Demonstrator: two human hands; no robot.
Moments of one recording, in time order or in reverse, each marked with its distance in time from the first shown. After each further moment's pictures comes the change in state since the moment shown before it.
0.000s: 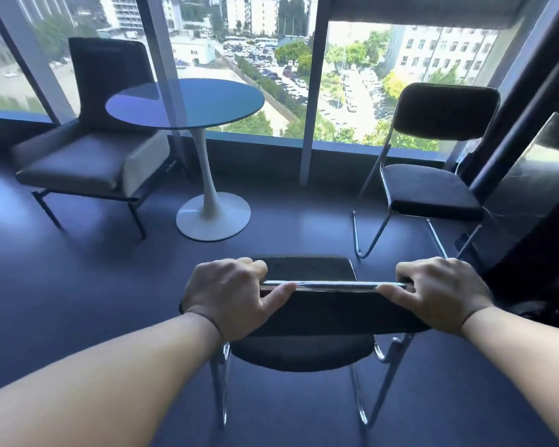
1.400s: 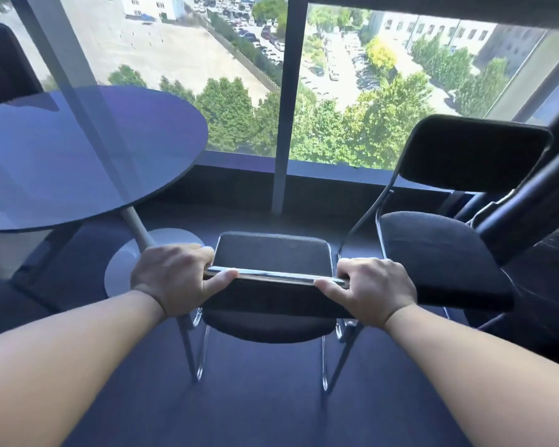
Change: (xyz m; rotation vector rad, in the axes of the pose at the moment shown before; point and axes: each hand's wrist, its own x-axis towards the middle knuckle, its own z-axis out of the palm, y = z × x) left_hand 0.513 -0.135 0.166 -0.017 -0.022 0.059; right_hand 0.483 0.163 0.078 0.090 -0.100 0.118
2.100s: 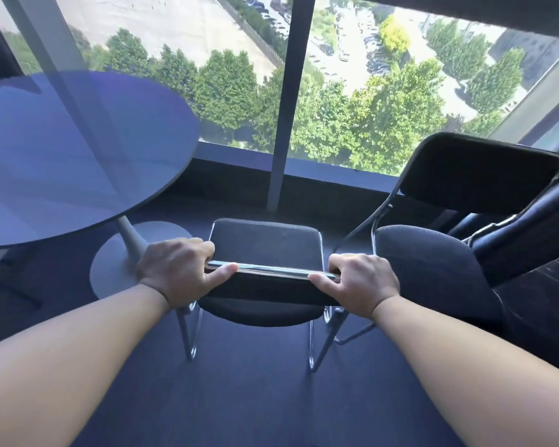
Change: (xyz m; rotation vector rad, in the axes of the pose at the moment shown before) left_hand 0.089 -0.001 0.024 -0.092 -0.089 -0.083; right_hand 0.100 0.048 -0.009 0.000 -0.125 -0.047
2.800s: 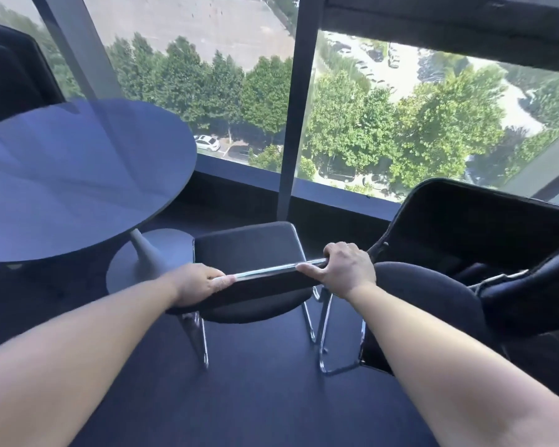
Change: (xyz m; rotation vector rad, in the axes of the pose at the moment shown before) left_hand 0.091 0.076 -0.024 -0.405 -0.727 -0.363; right_hand 0.104 0.104 -0.037 0.075 -0.103 0.079
